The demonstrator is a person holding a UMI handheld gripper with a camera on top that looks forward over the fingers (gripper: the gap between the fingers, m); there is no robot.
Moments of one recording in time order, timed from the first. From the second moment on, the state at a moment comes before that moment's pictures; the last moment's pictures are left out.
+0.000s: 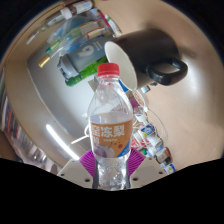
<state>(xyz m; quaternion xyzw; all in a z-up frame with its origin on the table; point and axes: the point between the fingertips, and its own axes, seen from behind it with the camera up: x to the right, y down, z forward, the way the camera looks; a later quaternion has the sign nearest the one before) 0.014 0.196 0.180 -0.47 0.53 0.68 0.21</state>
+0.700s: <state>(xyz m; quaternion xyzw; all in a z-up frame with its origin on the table) 0.063 0.177 0.263 -0.63 0.30 0.56 0.44</state>
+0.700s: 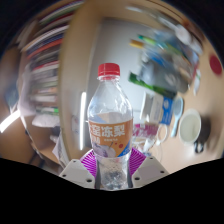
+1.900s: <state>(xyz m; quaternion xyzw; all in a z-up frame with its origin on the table) 0.429 0.211 0.063 -0.79 0.10 -0.04 0.60</state>
